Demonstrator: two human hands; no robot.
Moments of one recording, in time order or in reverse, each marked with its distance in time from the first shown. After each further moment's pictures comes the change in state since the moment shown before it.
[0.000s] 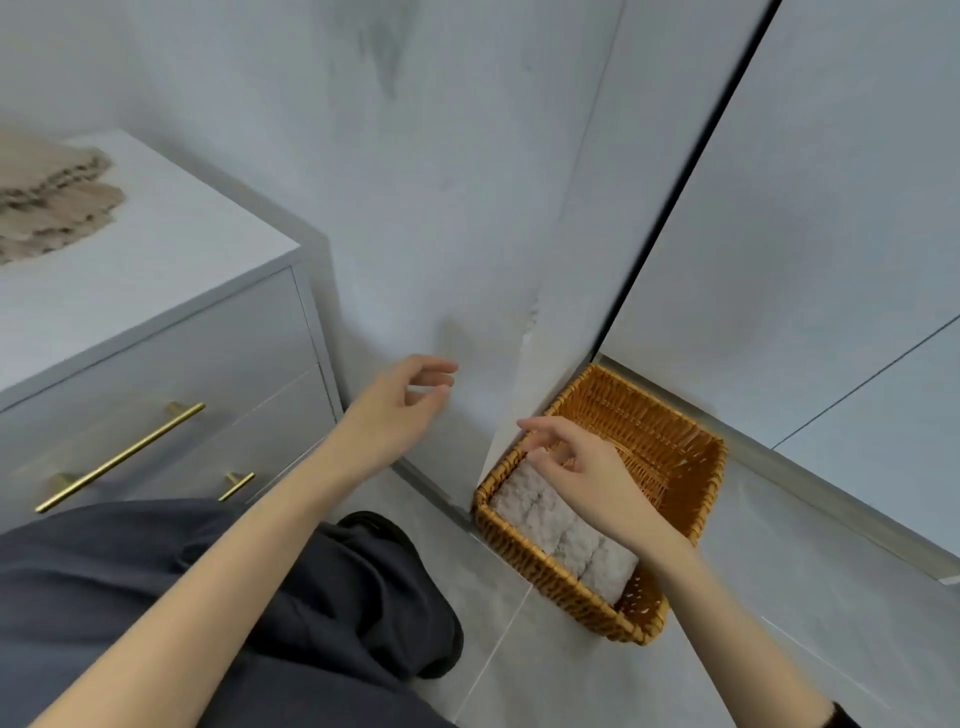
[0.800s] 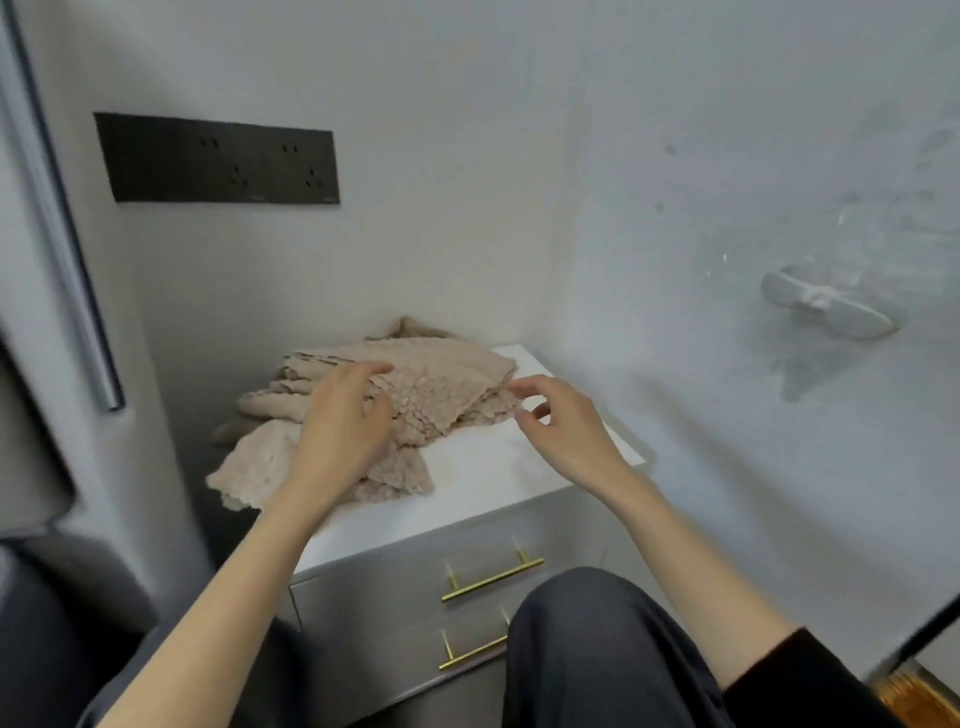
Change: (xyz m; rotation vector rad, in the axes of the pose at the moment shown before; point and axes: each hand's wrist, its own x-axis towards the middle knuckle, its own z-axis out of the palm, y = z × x) left_hand -0.143 -0.013 -0.311 0.519 0.985 -0.012; right_hand 0.133 -0.335 0.145 0.001 -0.114 -0.622
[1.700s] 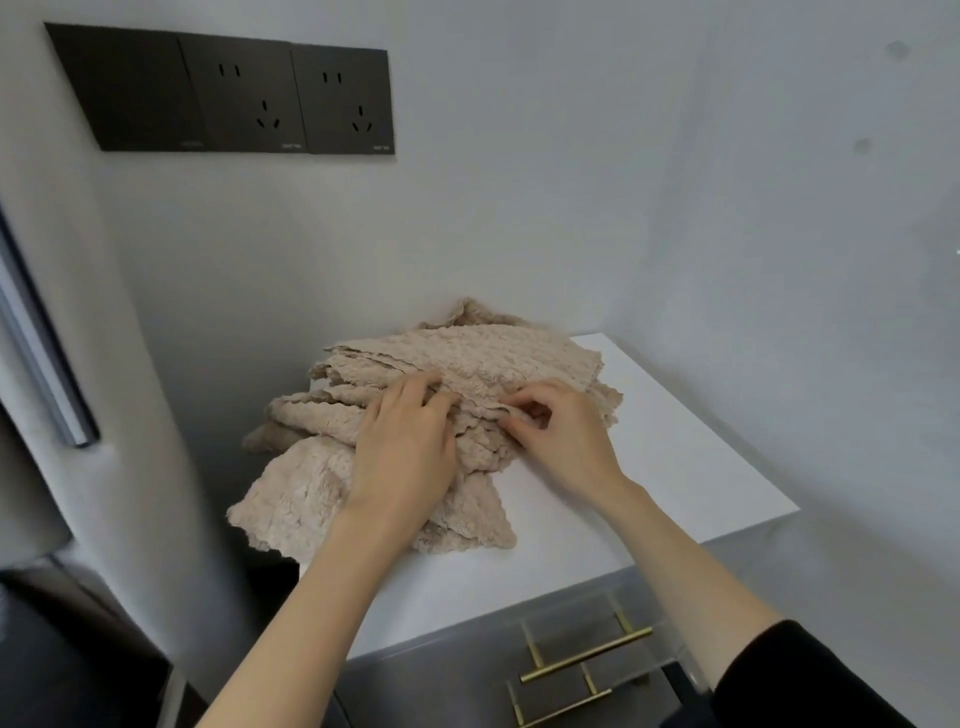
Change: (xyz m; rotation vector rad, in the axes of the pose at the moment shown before) left_hand 0.041 -0.065 0.047 0.461 -0.076 0.070; right_hand 0.099 0.038 0.123 0.022 0.056 -0.136
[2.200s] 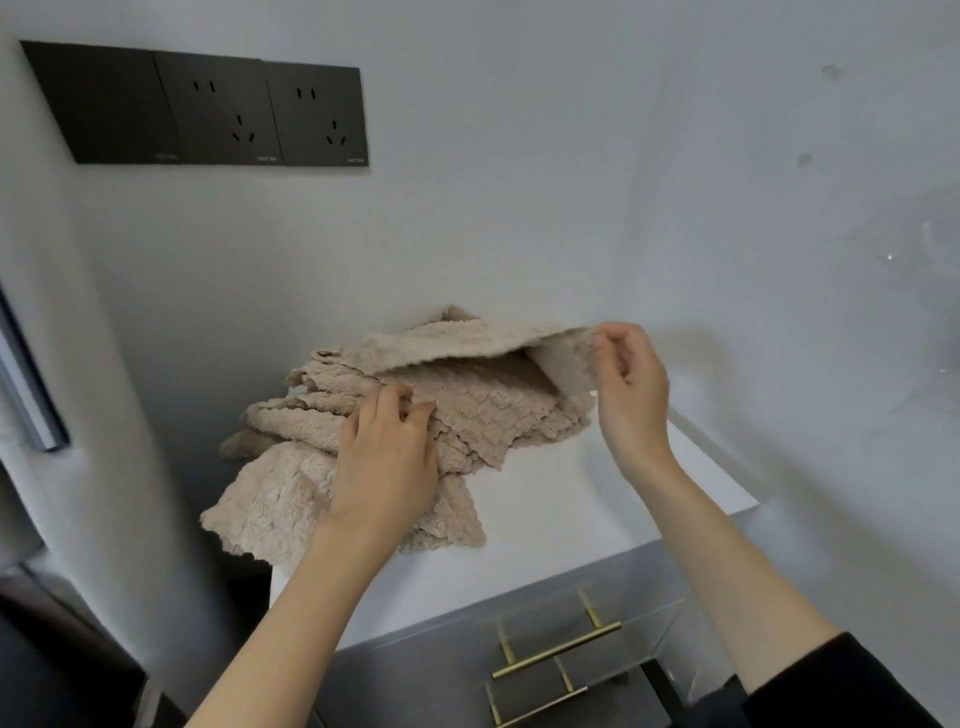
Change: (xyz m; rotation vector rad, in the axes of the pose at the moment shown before) left_hand -0.010 0.010 0.003 0.107 -0.057 -0.034; right_hand 0.002 -0.011 -0.070 0.363 0.452 0.121
